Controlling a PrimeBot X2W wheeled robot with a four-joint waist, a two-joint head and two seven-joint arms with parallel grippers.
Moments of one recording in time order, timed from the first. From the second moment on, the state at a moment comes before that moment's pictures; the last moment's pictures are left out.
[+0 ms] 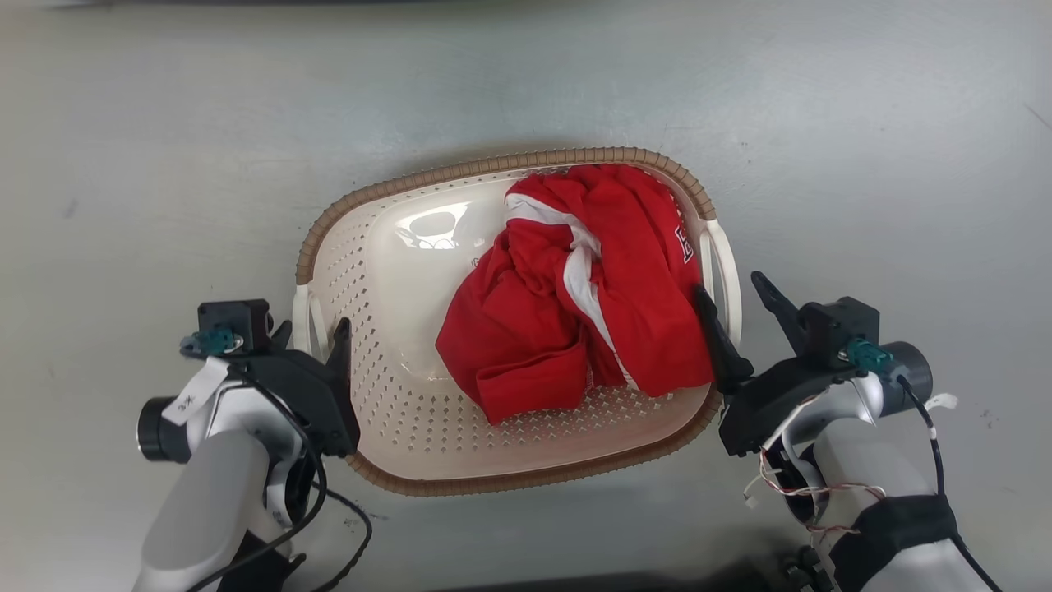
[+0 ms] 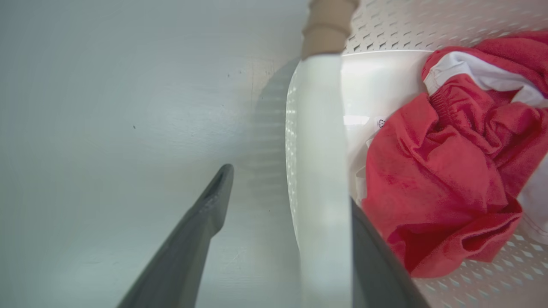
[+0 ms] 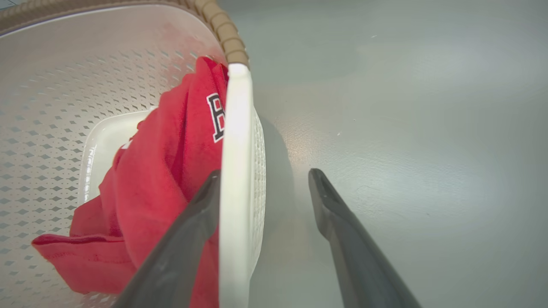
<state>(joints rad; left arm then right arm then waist) -0.56 0.10 -0.20 0.71 -0.42 -0.01 0.12 -0.57 -0.07 0.29 0.65 0.20 0.08 -0.16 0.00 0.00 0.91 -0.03</state>
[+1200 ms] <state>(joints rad) -0.78 0.04 -0.27 0.98 -0.42 -0.10 0.03 -0.78 -0.06 0.35 0.99 0.30 0.12 -0.10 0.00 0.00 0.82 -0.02</state>
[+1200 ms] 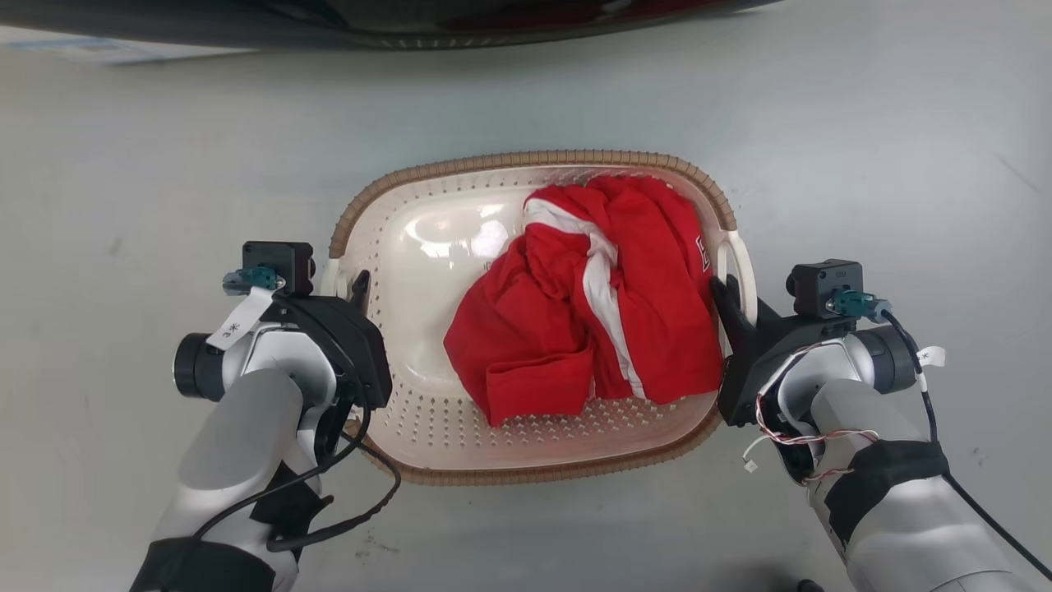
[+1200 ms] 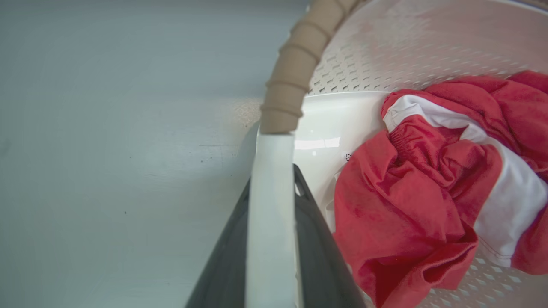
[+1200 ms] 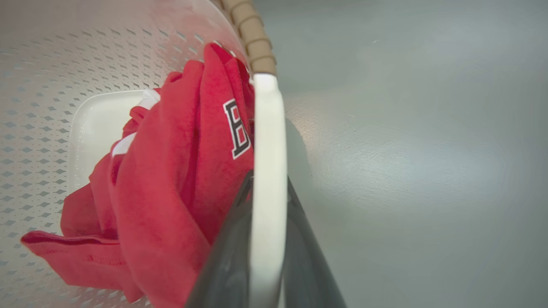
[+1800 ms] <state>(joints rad) -0.80 0.02 -0.28 1.16 -0.53 -0.12 0.19 -0.80 -0.04 0.40 1.13 0.39 0.13 0.09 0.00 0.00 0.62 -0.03</state>
